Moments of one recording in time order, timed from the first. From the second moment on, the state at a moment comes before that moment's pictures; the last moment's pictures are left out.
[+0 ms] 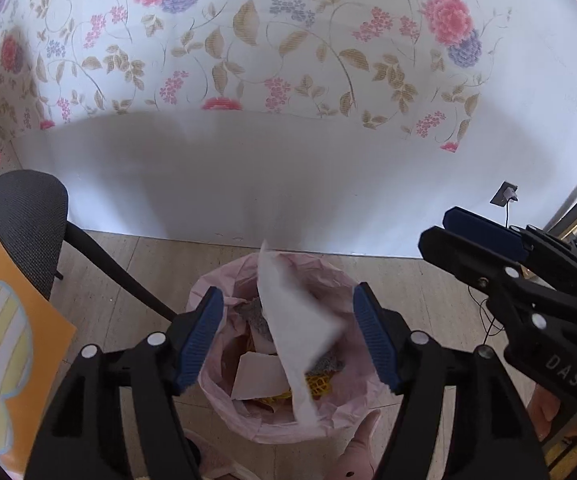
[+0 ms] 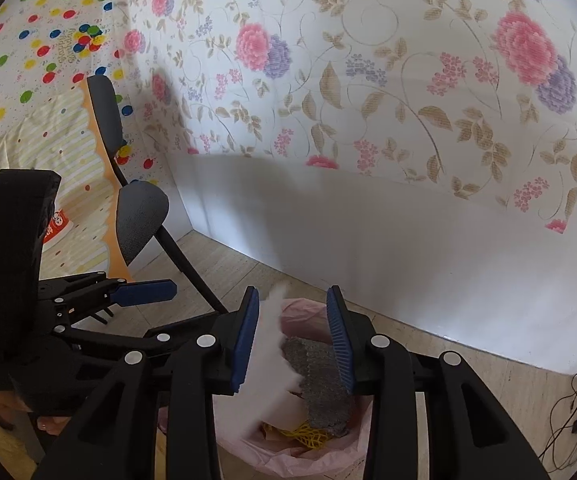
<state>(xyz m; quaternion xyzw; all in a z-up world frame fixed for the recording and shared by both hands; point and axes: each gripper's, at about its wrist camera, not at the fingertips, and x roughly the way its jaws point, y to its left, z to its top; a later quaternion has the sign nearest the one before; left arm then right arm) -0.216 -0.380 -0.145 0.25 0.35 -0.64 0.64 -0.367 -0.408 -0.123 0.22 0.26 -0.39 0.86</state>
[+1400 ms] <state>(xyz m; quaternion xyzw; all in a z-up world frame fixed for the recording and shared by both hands) 0.073 0.020 -0.038 0.03 0.33 -0.10 0.94 -0.032 -0.247 -0.041 0.11 0.27 -0.06 0.95</state>
